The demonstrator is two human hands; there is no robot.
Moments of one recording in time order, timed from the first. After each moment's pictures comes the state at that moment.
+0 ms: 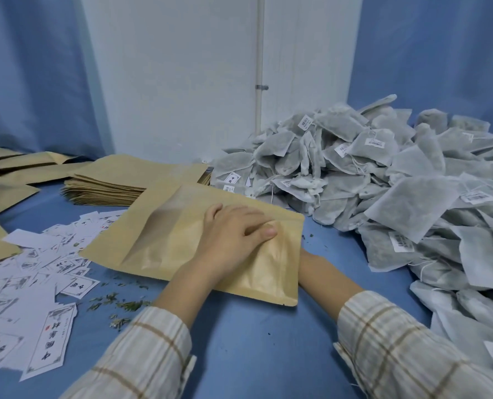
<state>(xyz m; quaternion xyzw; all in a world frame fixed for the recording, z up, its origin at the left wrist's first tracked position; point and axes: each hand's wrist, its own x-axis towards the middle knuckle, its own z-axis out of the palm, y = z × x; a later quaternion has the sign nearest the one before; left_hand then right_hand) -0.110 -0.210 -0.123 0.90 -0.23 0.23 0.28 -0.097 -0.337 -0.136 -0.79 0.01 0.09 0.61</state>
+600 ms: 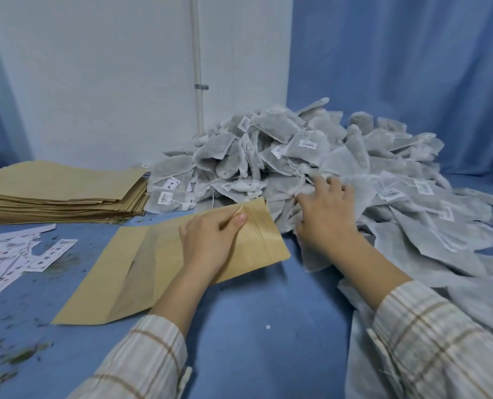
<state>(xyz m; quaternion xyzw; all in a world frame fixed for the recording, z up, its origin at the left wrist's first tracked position) -0.084 -0.301 -0.134 0.85 -0.12 0.24 0.46 -0.101 -0.489 -0.101 -0.95 0.09 -0.23 -0.16</state>
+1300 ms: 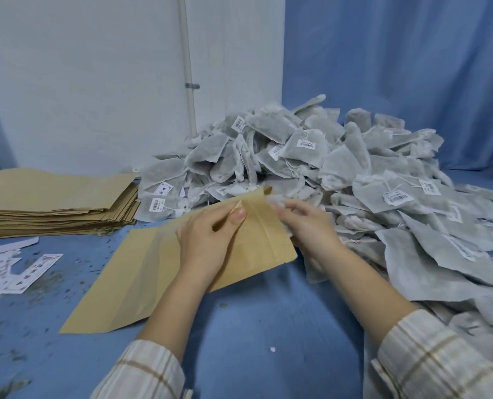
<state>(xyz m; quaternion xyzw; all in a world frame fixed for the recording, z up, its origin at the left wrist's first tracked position) -0.070 -0.303 -0.125 0.79 -0.16 0.22 0.55 -0.090 -0.465 -0.112 -0.71 0.07 -0.15 0.69</state>
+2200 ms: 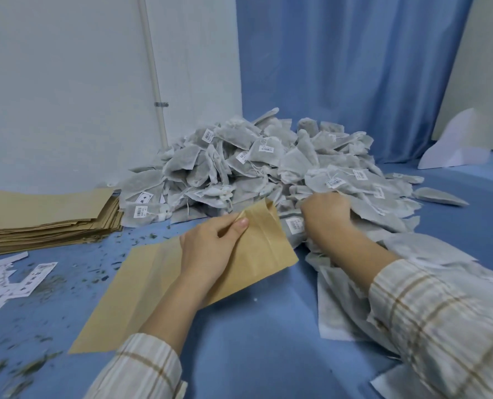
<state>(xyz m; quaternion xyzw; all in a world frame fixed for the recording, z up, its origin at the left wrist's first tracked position) -0.139 -0.297 -0.119 0.83 -0.21 0.14 0.50 -0.180 -0.480 -0.070 -0.95 0.23 -0.08 -0.19</state>
